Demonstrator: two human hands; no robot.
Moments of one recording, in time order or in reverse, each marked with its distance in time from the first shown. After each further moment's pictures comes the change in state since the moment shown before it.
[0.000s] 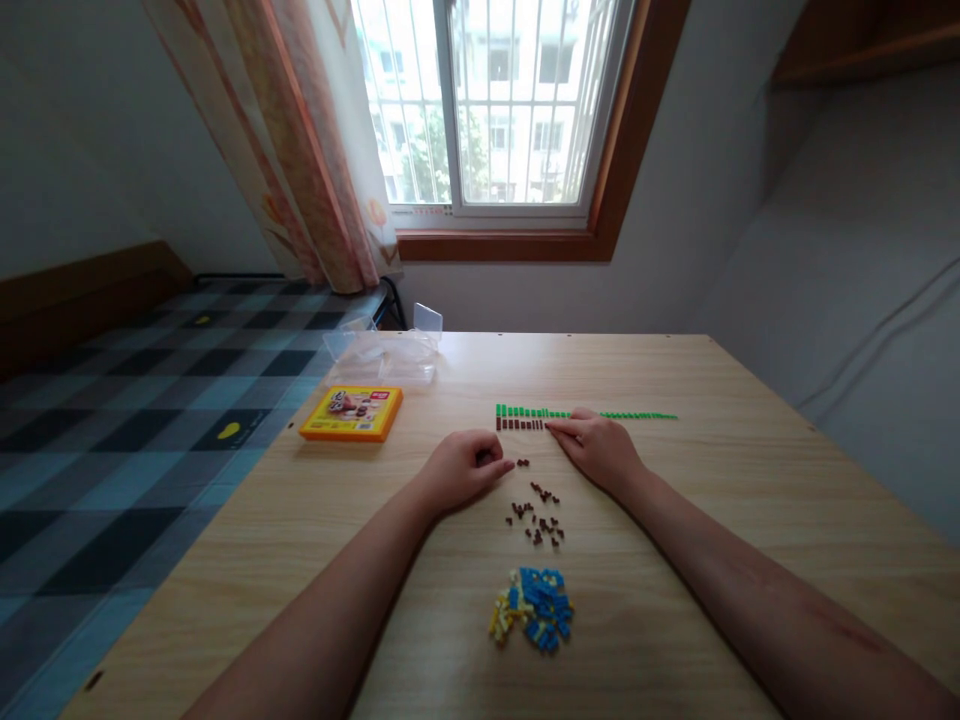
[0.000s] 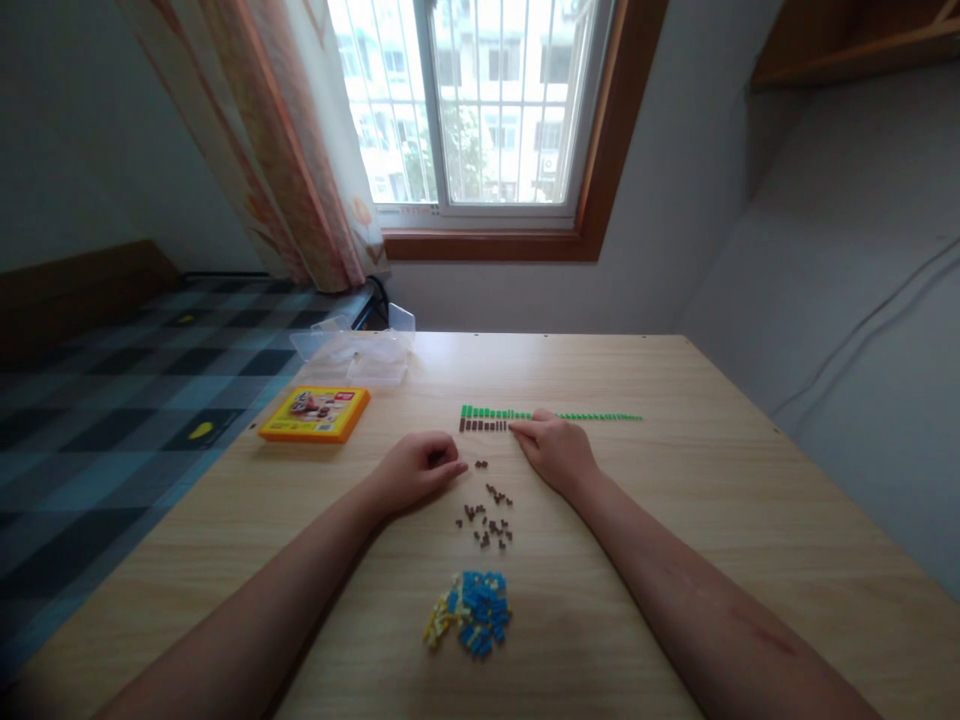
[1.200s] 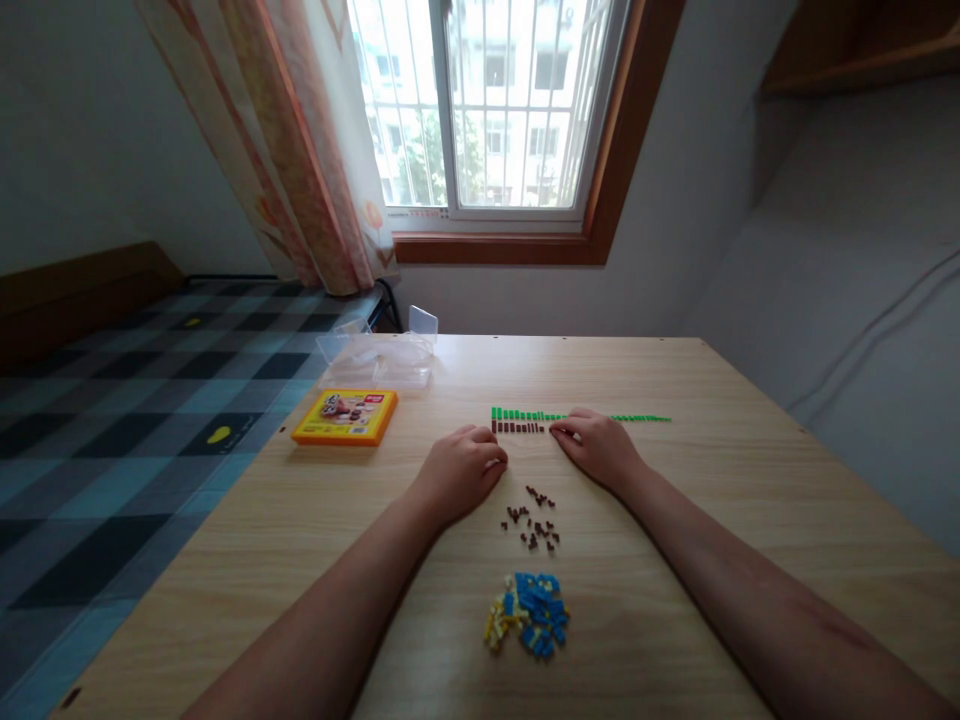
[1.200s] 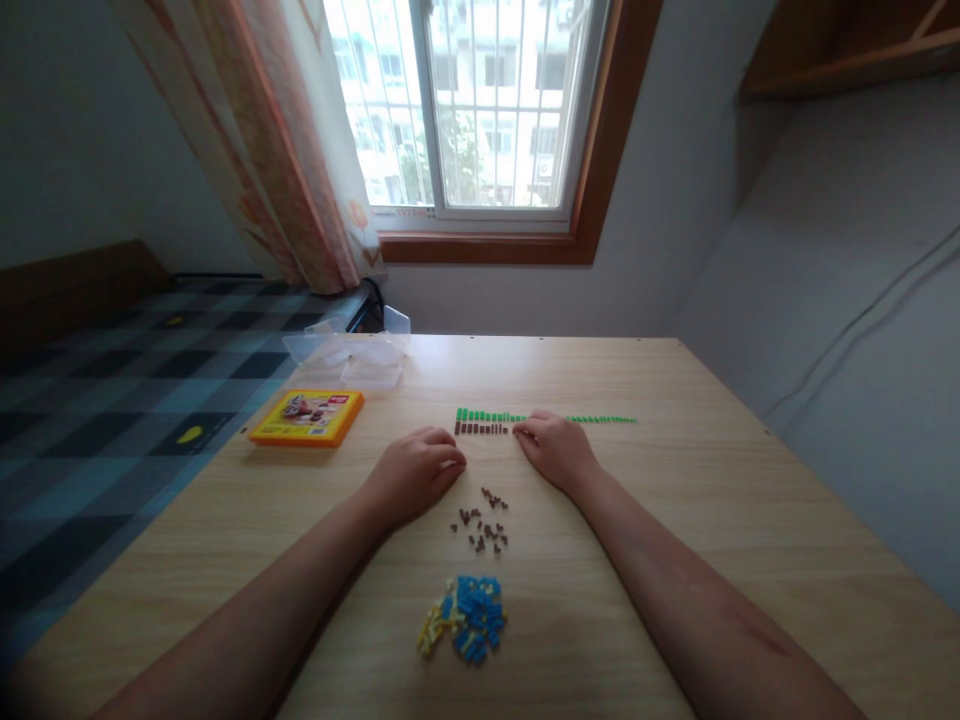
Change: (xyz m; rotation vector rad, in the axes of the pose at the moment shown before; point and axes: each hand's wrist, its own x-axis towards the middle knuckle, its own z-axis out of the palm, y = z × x) left_hand 0.001 0.003 0.004 0.480 0.033 0.207; right_hand 0.005 0.012 -0.004 0.057 0.020 -0.076
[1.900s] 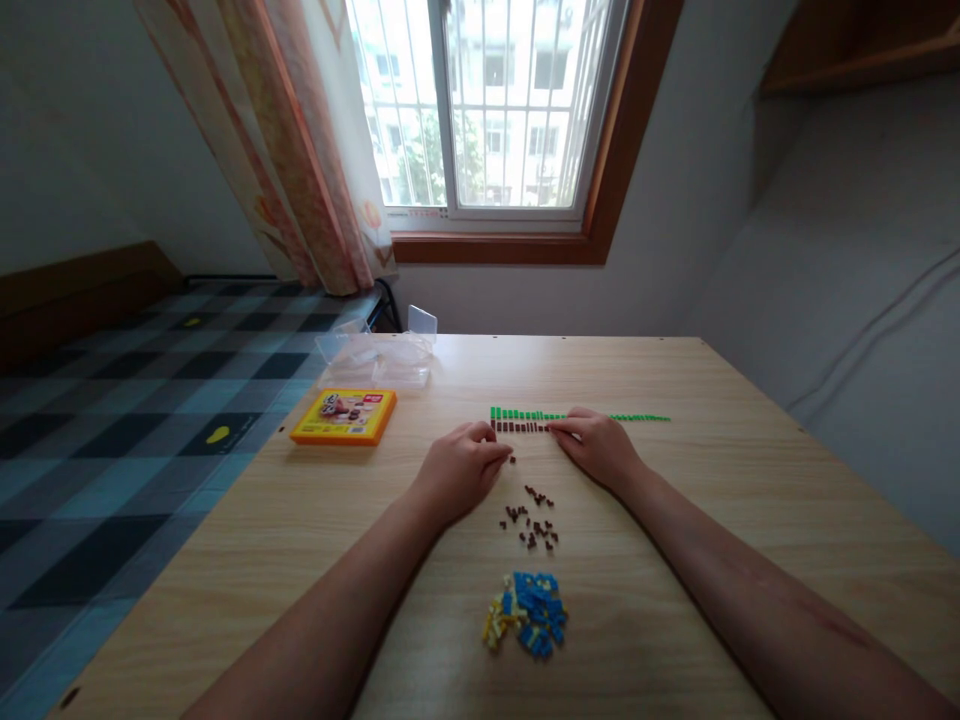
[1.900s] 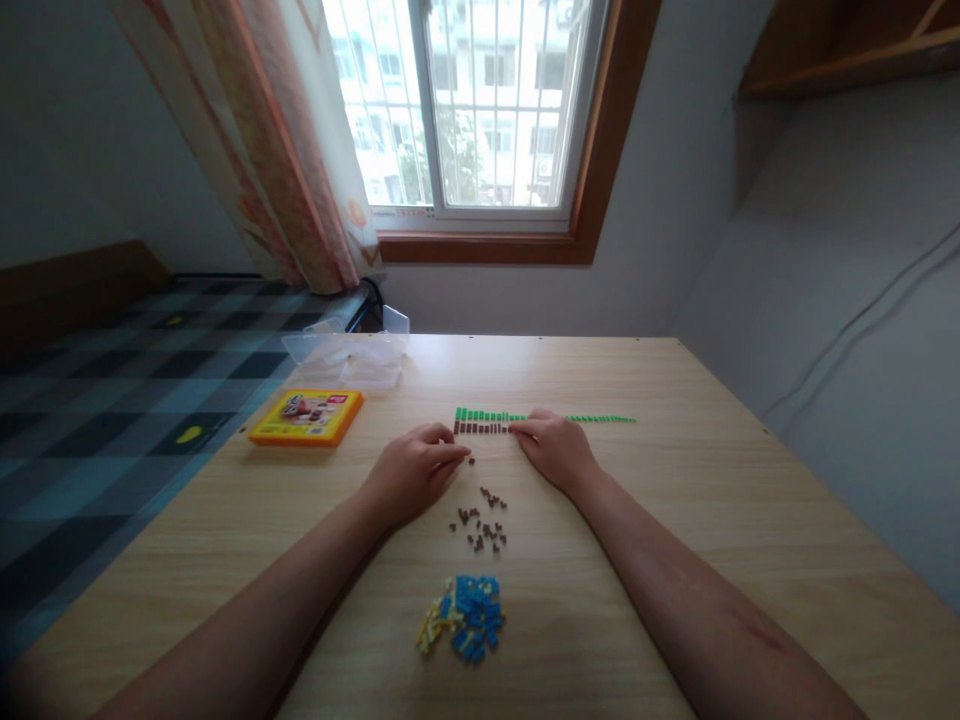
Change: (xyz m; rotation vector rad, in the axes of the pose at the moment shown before) left_hand 0.000 0.005 -0.001 0.002 0.081 -0.004; right_hand 0.000 0.000 -0.001 0.030 0.006 0.001
